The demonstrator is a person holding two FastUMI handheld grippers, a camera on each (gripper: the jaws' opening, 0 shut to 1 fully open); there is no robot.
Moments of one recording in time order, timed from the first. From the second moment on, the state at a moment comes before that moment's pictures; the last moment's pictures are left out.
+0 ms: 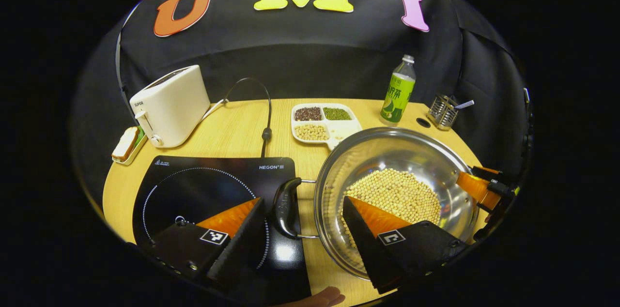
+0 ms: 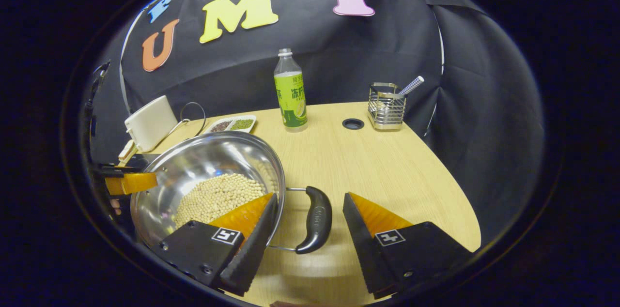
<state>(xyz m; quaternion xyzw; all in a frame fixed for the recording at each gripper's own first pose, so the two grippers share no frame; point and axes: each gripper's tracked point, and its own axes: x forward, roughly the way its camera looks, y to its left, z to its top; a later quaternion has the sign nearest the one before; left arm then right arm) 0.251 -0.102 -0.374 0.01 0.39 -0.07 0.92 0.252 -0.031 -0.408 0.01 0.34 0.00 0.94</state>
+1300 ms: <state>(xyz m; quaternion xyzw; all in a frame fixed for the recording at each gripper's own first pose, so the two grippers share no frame) 0.197 -0.102 -0.355 0.02 0.37 -0.07 0.92 0.183 -0.027 -0.396 0.03 0.40 0.00 0.92</state>
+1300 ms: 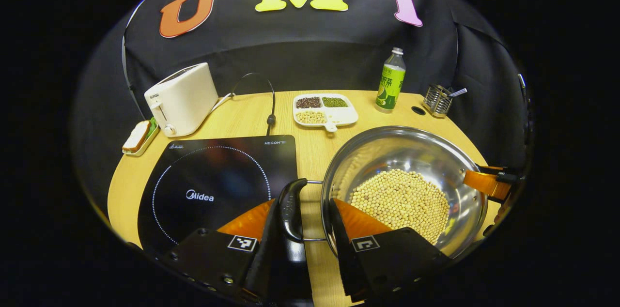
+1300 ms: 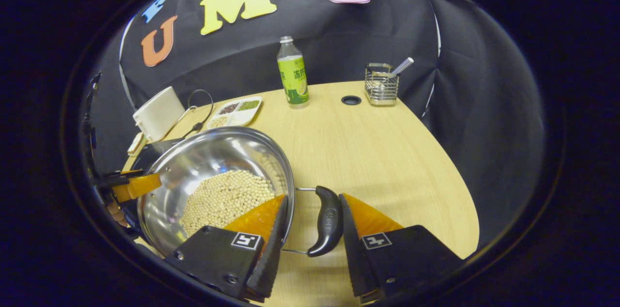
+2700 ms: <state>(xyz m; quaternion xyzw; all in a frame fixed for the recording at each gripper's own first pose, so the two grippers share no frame) 0.173 0.075 -0.197 -0.02 0.27 0.02 0.96 0.198 0.169 -0.255 -0.01 0.33 0.11 0.94</state>
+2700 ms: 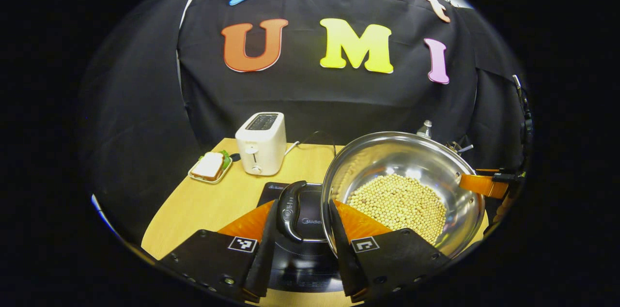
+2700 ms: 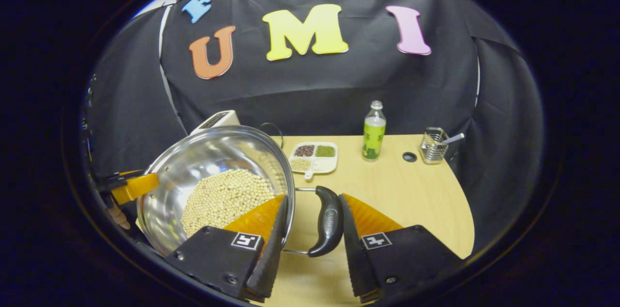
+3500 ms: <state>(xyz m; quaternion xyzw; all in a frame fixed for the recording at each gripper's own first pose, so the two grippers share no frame) 0.216 0.182 -0.282 -0.06 0.32 0.06 0.94 0.244 0.280 -0.345 -0.04 0.36 0.12 0.92</state>
